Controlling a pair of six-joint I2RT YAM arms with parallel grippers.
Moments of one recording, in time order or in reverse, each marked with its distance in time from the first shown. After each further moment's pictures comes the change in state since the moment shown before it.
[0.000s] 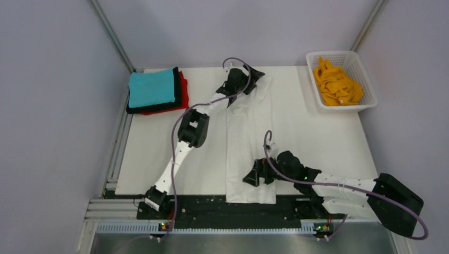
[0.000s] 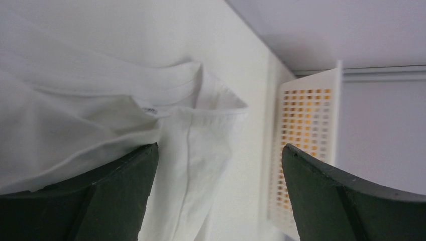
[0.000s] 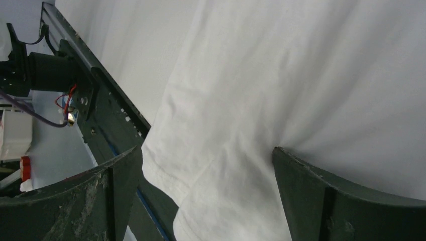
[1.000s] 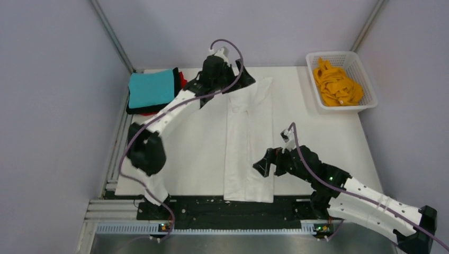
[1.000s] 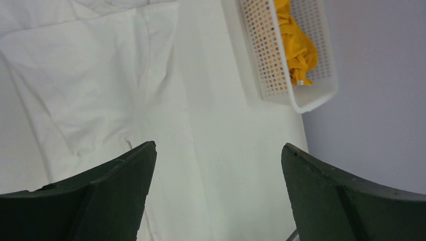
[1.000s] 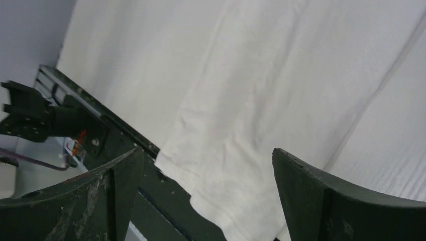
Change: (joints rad) left arm -0.014 -0.740 -0.550 -0.271 0.133 0.404; right arm 0.075 -0.438 0.271 -0.563 0.337 -0.055
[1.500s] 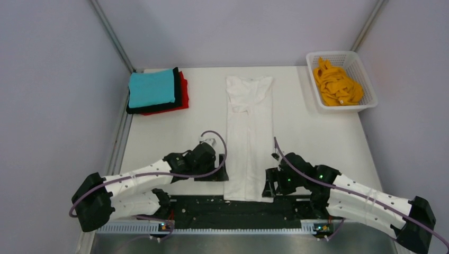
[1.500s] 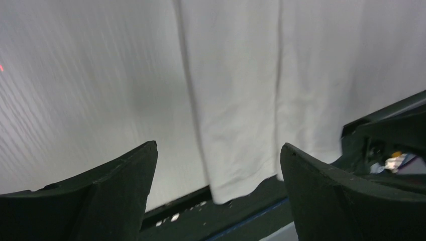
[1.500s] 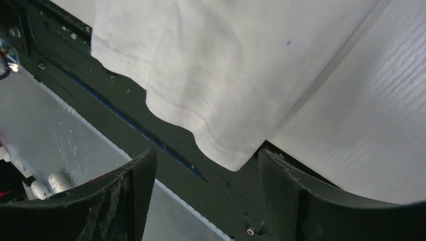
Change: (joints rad) left arm -0.399 -0.904 -1.175 -0.253 -0.227 -0.111; right arm 0.002 0.172 -0.037 -0.322 -0.310 0.069
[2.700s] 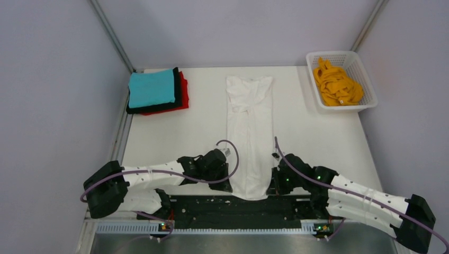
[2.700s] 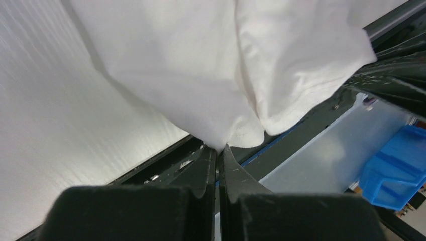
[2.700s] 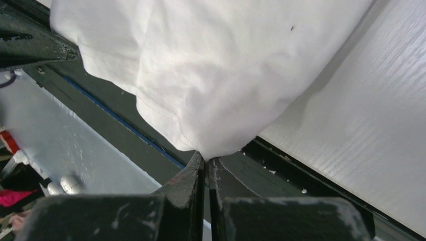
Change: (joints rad) left arm -0.137 0.132 -0.060 0.185 0.208 -0.109; right arm 0.002 0.011 -0.048 0.069 0.013 0.073
